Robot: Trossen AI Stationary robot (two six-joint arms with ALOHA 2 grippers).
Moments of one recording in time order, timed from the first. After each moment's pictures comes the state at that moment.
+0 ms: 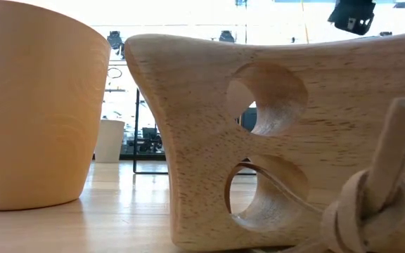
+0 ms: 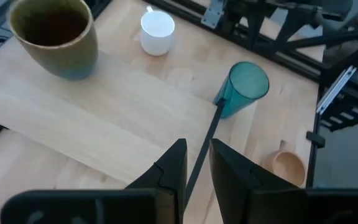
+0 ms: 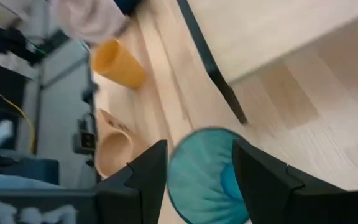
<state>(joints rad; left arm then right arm) -0.03 1.67 2.27 -1.39 -0.13 -0.45 0.21 0.94 0.99 -0.81 0.00 0.69</state>
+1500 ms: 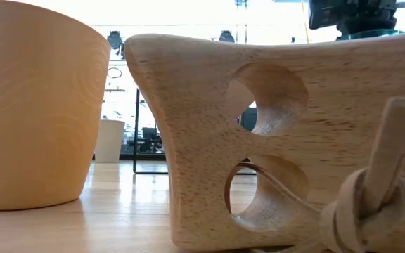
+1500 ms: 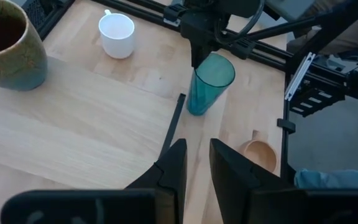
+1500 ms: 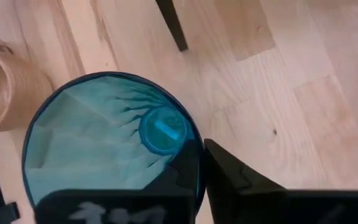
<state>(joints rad) -0.15 1.69 2.26 -1.33 -0.13 -0.46 0.21 1.17 0.96 -0.96 0.02 0.59</state>
